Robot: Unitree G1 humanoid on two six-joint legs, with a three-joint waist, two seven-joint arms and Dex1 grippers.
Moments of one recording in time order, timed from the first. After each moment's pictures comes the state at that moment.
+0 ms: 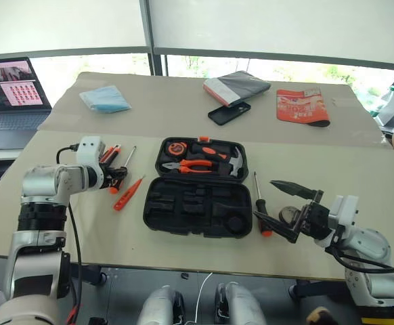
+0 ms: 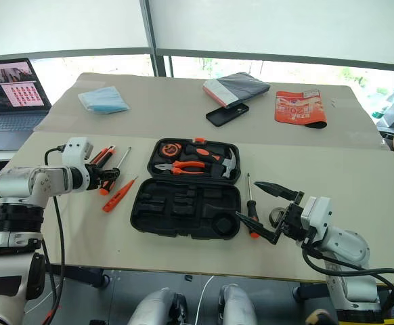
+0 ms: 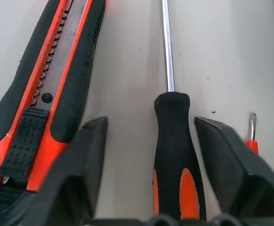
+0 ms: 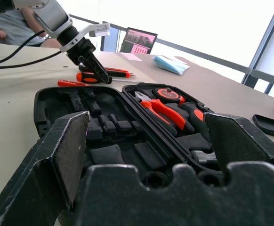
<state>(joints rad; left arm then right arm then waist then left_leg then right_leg) -0.72 0.65 0.09 0.35 -0.41 1.09 -0.40 0.03 -0.54 -0.17 -0.20 0.52 -0.17 1.03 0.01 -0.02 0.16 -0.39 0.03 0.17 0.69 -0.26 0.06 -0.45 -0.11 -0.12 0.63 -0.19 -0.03</state>
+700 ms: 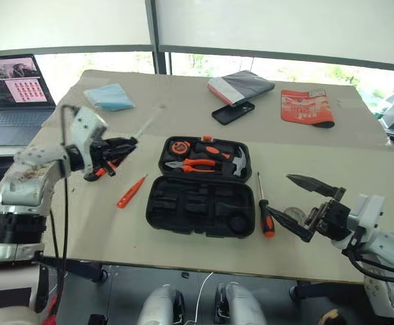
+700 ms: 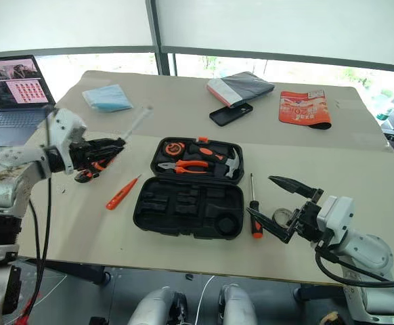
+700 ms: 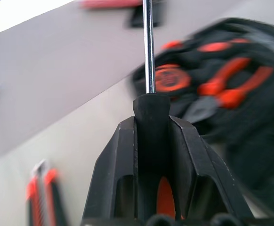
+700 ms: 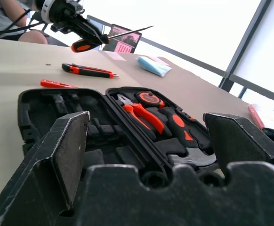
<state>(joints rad) -0.67 0.80 -0.04 0.16 -0.29 0.25 -1.08 0.13 -0.63 -0.26 -0.34 0.56 -0.12 0.97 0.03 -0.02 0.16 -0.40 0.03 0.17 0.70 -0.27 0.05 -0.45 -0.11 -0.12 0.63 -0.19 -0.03</state>
